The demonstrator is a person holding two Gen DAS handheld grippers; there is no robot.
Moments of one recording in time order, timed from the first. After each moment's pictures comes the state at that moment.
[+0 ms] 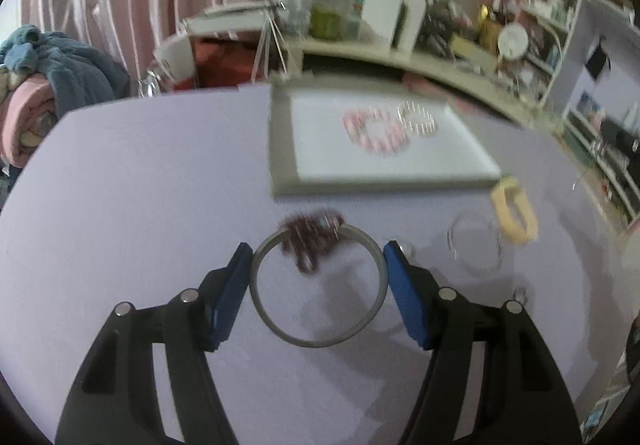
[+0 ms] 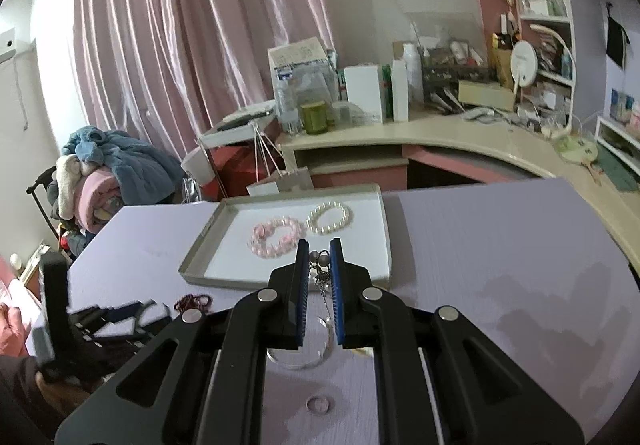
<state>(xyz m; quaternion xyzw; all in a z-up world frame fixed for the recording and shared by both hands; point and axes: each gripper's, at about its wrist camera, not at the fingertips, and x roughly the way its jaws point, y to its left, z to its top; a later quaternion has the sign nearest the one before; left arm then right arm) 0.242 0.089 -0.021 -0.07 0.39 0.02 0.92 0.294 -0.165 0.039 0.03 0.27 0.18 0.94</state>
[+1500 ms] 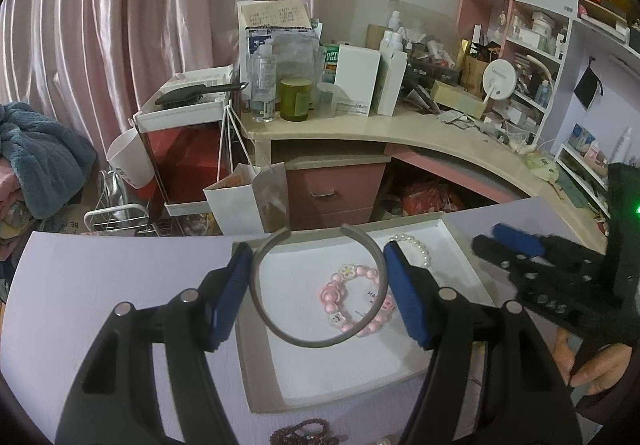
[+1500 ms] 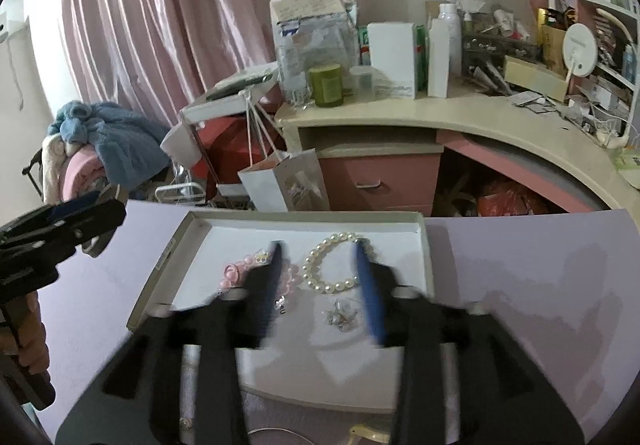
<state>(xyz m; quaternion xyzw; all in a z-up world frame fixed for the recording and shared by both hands) 0.396 0.086 0.049 -0.04 0.34 -0.02 0.94 0.433 -0.120 0.008 0.02 0.34 0.20 0.92</state>
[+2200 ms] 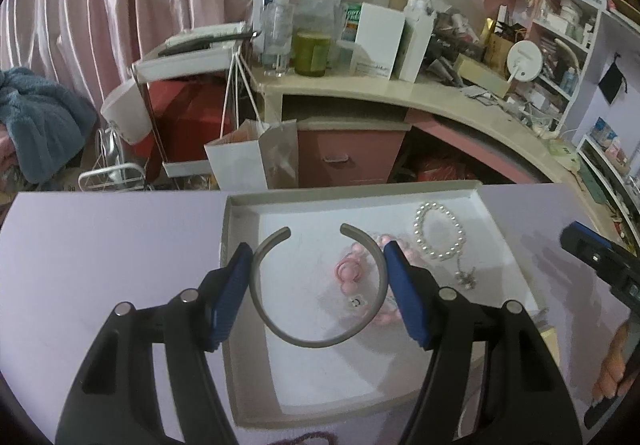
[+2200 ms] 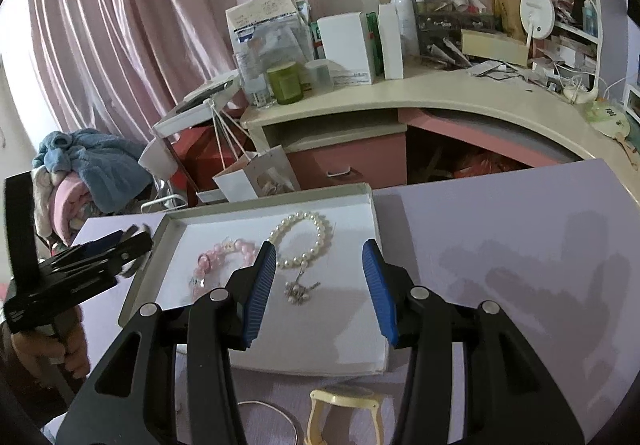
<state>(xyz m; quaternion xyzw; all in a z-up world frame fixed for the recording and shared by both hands) 0.425 0.094 -0.016 -0.06 0.39 0.00 0.92 0.425 -0.158 -0.008 0.06 0.36 0.17 0.92</state>
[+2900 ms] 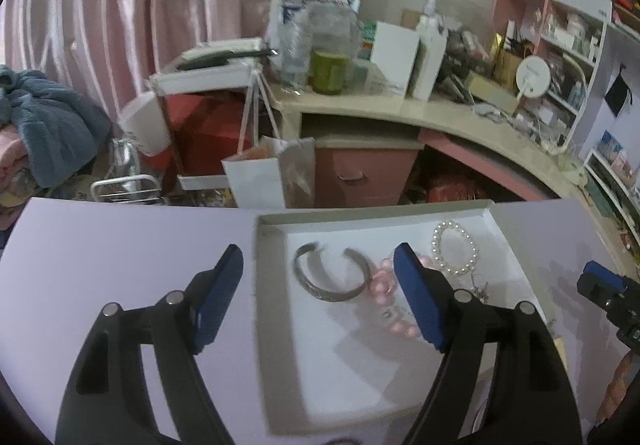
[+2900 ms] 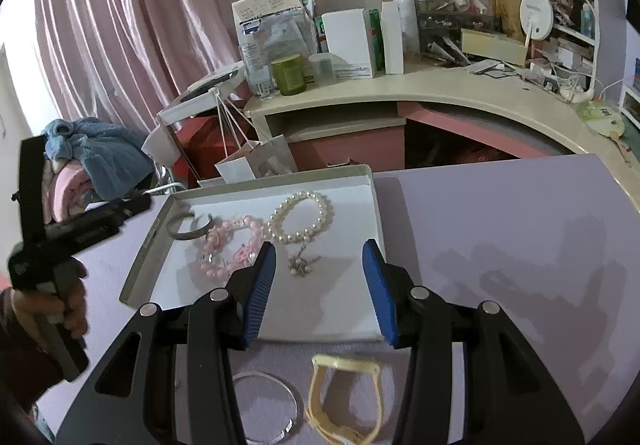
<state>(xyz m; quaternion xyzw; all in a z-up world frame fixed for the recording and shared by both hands) 0.407 0.116 0.005 -0.06 0.36 0.02 0.93 0.393 -0.162 -0.008 0.04 0.36 0.16 0.92</state>
